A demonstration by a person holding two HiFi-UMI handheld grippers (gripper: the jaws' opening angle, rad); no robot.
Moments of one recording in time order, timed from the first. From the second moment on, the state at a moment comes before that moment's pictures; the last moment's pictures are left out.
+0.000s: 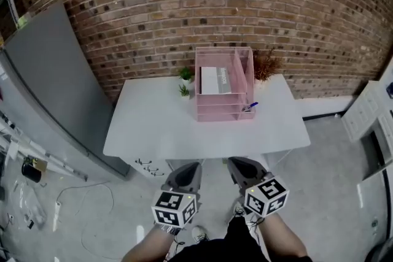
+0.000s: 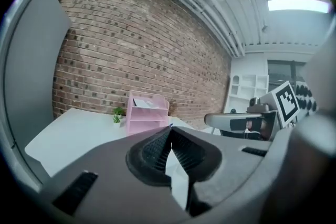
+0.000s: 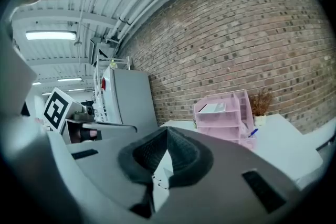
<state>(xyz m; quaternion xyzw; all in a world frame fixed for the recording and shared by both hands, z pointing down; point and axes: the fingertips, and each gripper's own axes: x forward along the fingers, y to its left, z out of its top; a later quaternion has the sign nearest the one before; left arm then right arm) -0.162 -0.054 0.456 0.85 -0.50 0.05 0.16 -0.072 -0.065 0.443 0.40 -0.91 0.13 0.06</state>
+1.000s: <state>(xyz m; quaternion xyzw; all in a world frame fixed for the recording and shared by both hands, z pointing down) -0.042 0.046 0.439 0.82 -0.55 0.06 0.15 0.049 0.019 0.418 0.34 -0.93 0.12 0.03</state>
